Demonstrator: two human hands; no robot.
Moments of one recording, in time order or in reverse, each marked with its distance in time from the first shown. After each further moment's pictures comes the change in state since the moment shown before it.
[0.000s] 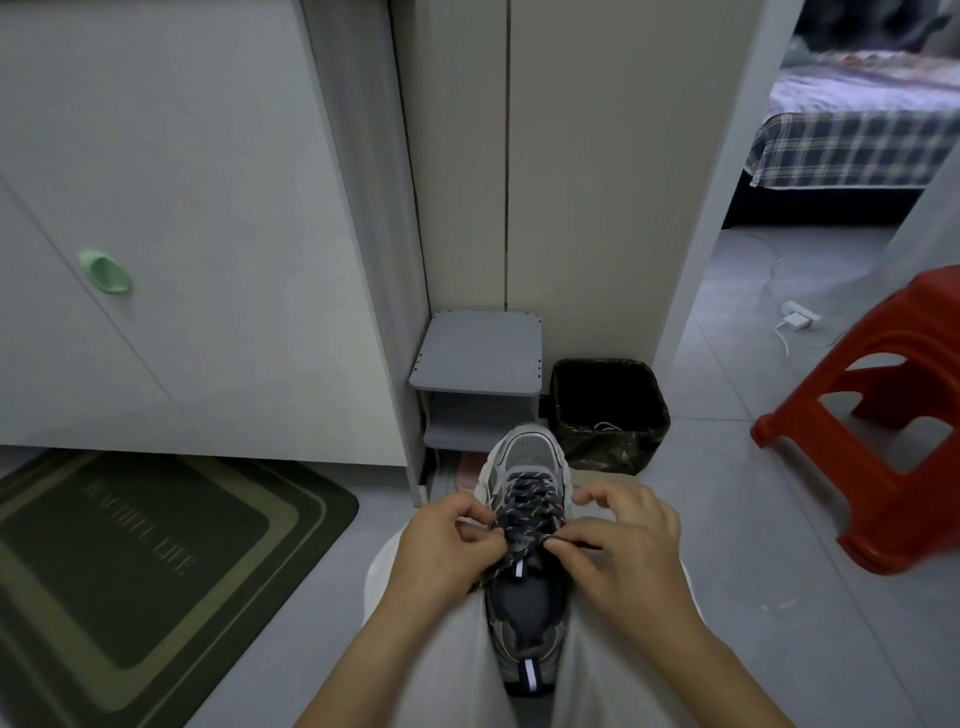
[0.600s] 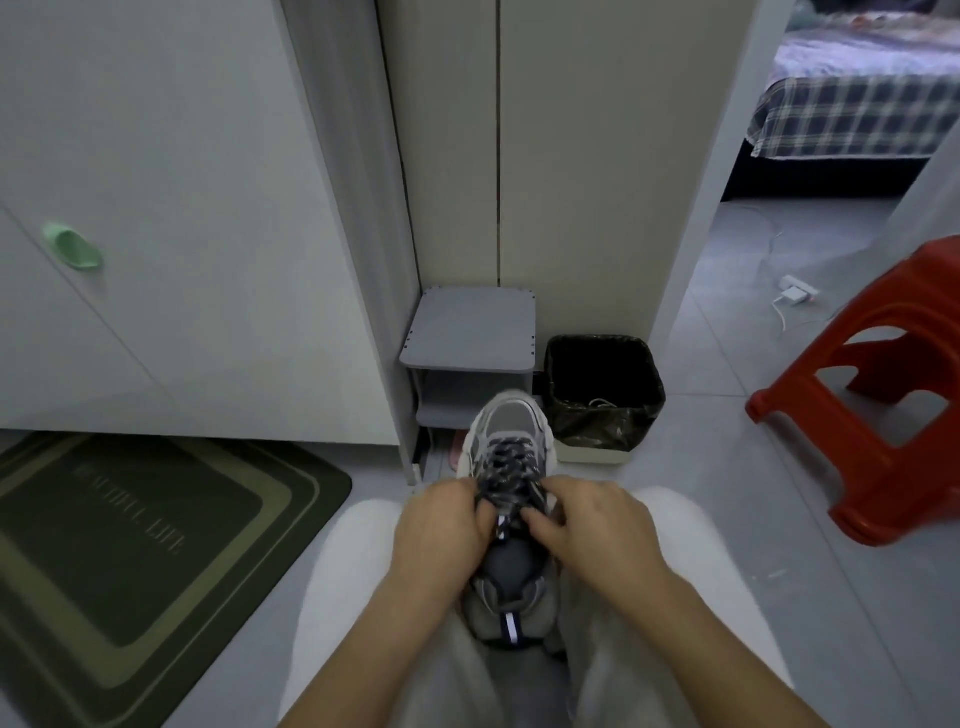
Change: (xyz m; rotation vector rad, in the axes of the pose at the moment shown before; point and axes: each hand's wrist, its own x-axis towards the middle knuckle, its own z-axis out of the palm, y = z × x) left_hand 0.007 0.013 0.011 0.740 0.097 0.240; right_hand 0.025 -0.018 -0.002 -0.159 -0.425 0.156
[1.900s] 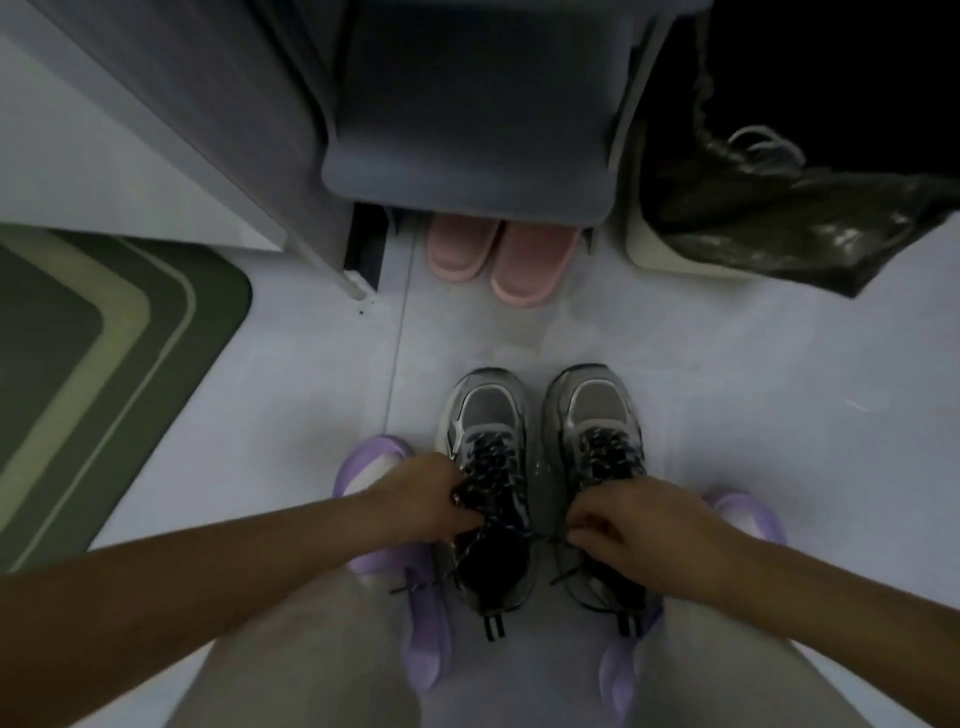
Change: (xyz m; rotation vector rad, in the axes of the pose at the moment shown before) left_hand 0.113 -0.161 0.304 -0.138 -1.052 -0.168; right_hand 0.102 0.178 0.273 0.098 -0.932 -0.141
